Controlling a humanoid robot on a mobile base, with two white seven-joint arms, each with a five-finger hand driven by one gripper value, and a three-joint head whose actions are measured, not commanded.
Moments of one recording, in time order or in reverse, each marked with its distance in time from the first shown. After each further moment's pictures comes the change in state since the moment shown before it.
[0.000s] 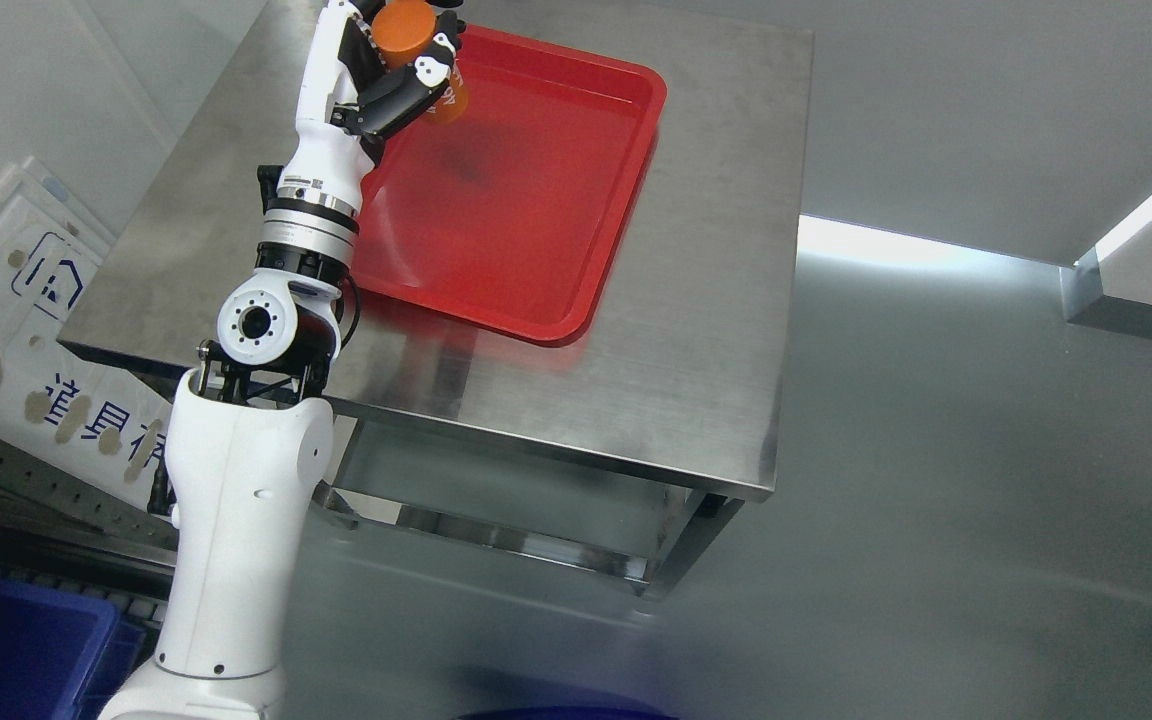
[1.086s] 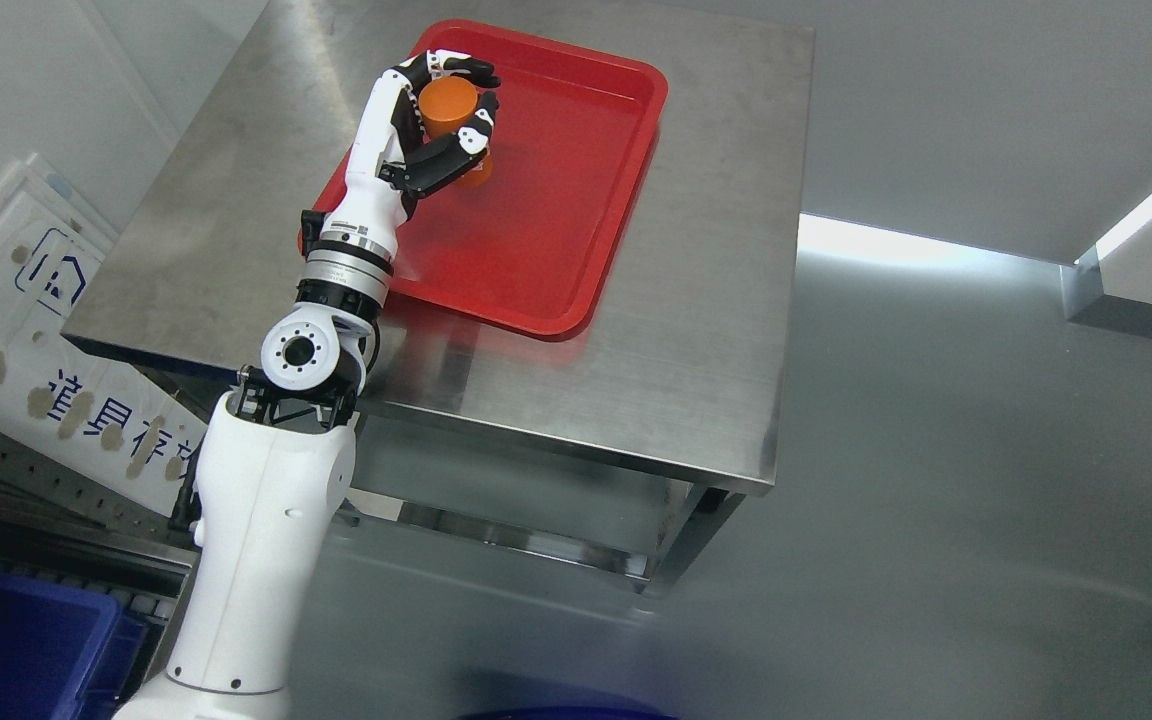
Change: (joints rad) left arm 0.008 -0.002 -0.054 0.094 -0.088 0.007 0.006; right arm 0.000 0.000 0.000 0.000 0.000 -0.002 0.000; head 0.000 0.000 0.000
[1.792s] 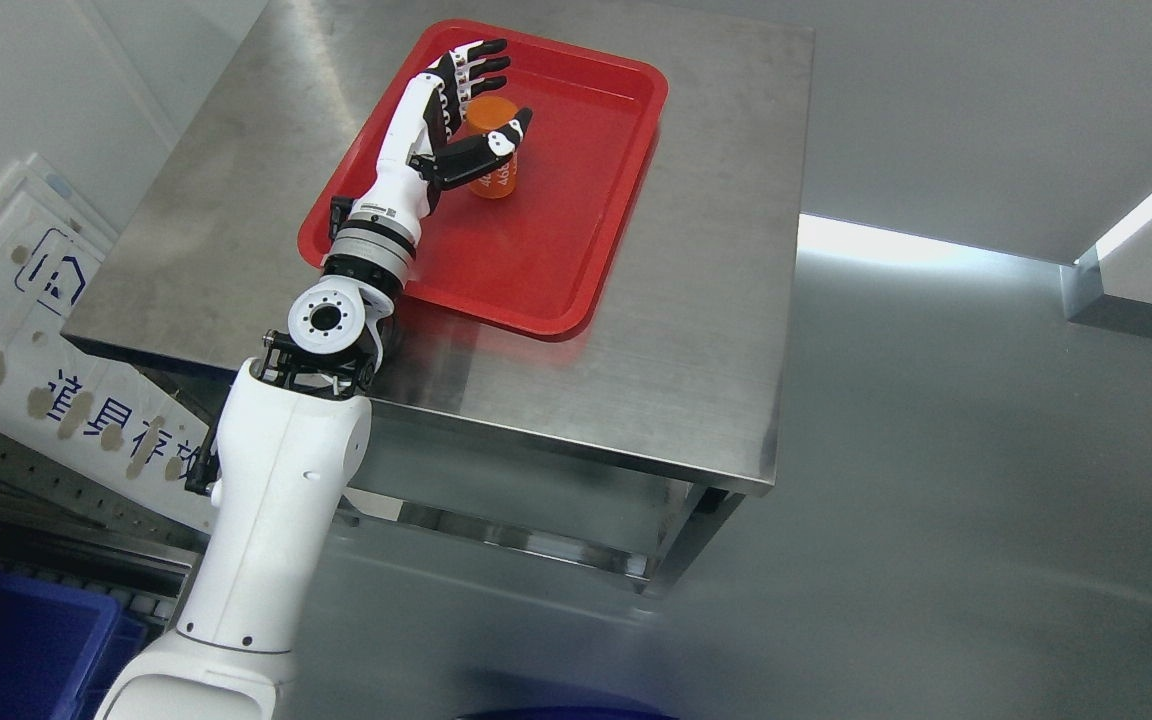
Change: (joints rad) left arm -0.068 0.000 -0.034 0.114 -0.005 0.079 0.001; right arm 0.000 0.000 0.000 0.000 0.000 0.000 0.000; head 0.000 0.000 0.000
